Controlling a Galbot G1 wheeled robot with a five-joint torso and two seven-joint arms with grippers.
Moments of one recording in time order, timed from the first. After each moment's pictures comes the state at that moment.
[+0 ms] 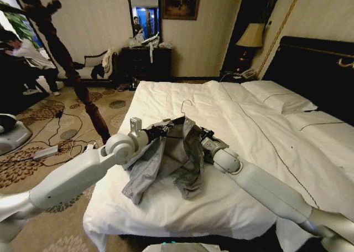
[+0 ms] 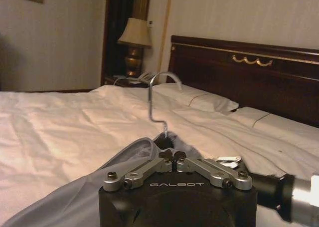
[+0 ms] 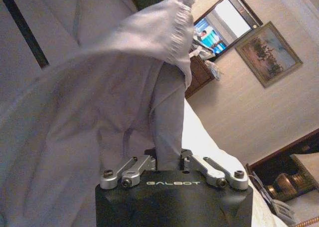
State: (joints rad) left arm 0.22 -0.72 0.43 -2.00 -1.33 0.36 -0.24; right arm -0.56 0.78 -0.30 1.87 0.13 -0.65 0.23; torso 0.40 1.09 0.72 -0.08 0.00
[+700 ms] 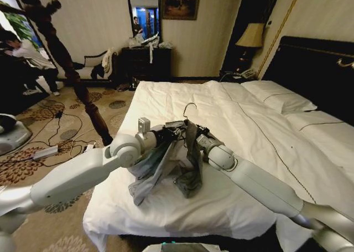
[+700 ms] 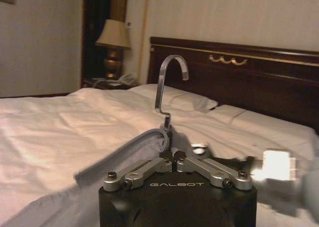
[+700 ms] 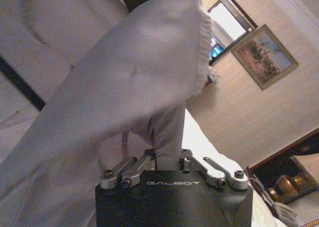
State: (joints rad) left arm 0.24 -0.70 0.46 -2.05 -1.30 0.34 -0.20; right arm -0.53 0.79 -0.31 1.90 0.18 -0.67 0.25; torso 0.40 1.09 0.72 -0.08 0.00
